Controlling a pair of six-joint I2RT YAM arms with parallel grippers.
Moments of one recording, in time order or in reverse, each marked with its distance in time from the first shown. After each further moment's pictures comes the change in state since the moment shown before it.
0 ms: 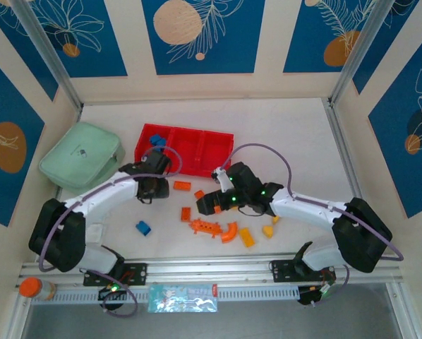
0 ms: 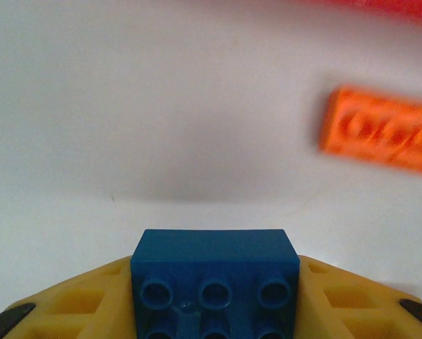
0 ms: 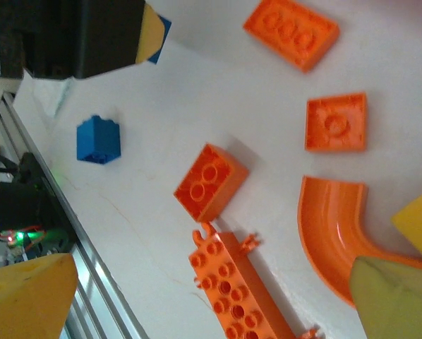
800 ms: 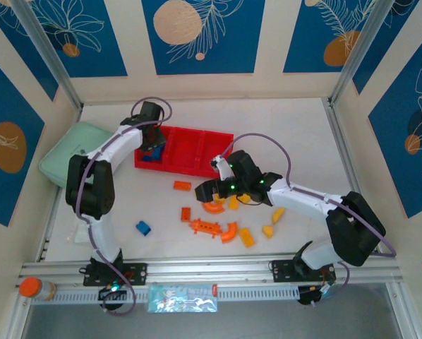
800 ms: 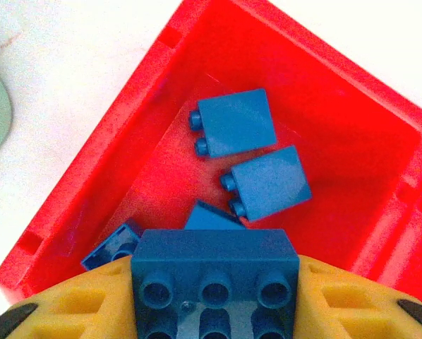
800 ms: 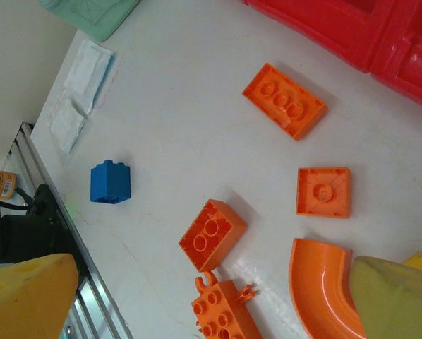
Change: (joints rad) left arm 0.237 0.502 0.597 0.048 -0.033 -0.115; right arm -0.074 0.068 0.090 0.000 -0.058 -0.030
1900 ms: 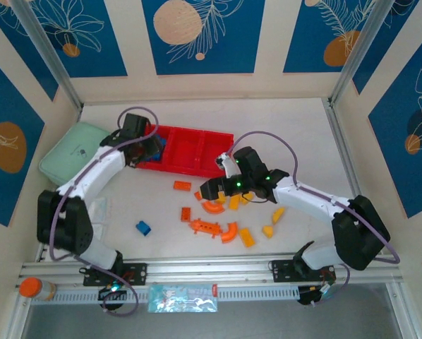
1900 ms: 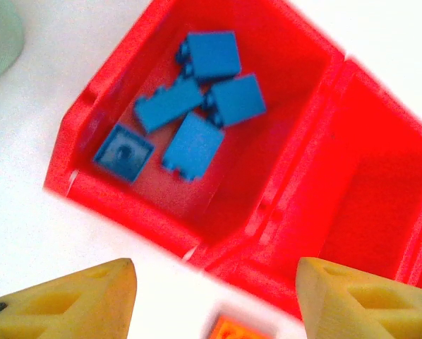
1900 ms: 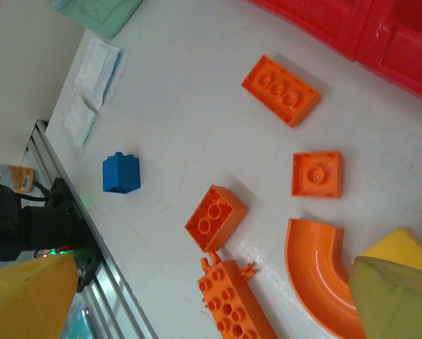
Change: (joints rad) left arm -0.016 -0.418 -0.344 0.044 0.153 -0.040; right arm -0.052 -0.044 0.013 -0.100 -0.074 -0.012
